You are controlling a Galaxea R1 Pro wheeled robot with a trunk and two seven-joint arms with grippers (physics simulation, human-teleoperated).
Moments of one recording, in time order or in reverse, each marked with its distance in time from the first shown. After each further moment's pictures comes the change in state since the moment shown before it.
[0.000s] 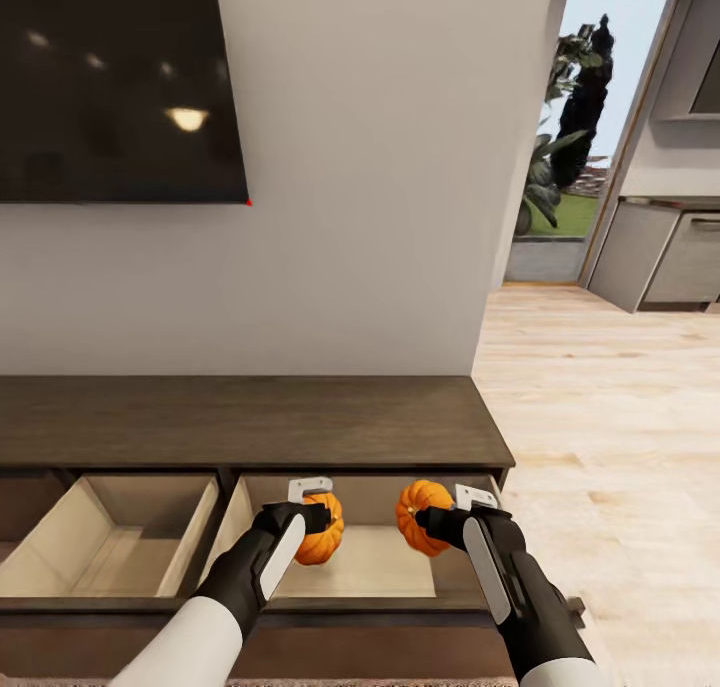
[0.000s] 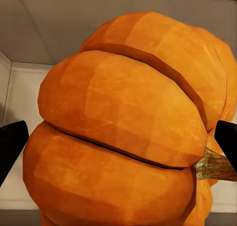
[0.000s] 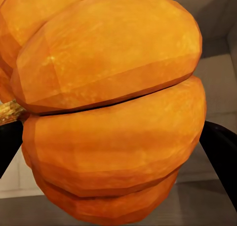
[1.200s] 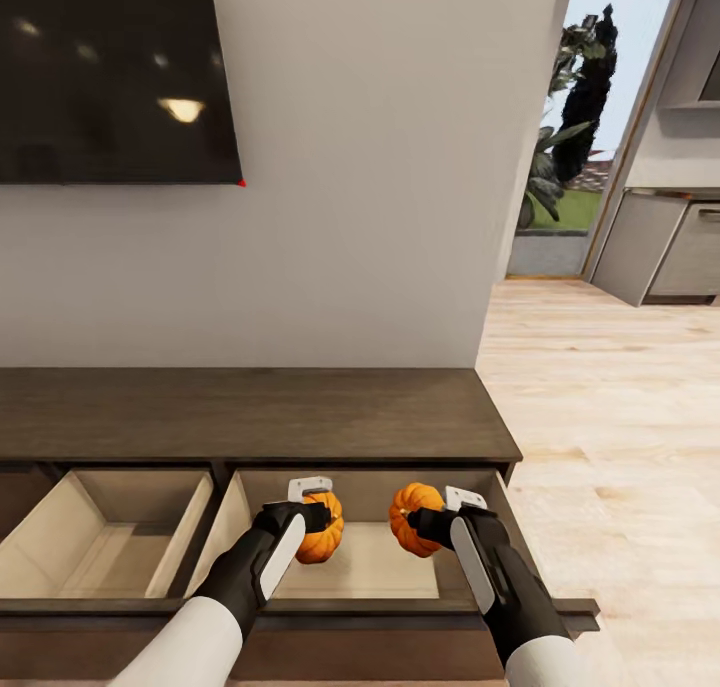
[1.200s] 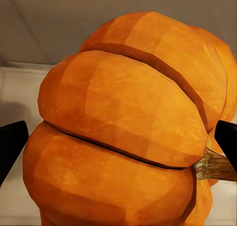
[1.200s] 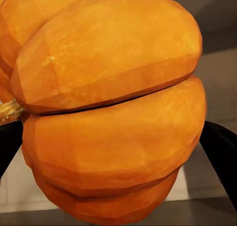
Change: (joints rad) left arm 0.000 0.000 0.000 -0.001 -0.002 -0.004 0.000; right arm -0.055 0.018 0.002 0.151 0.006 -0.084 -0.002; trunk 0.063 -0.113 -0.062
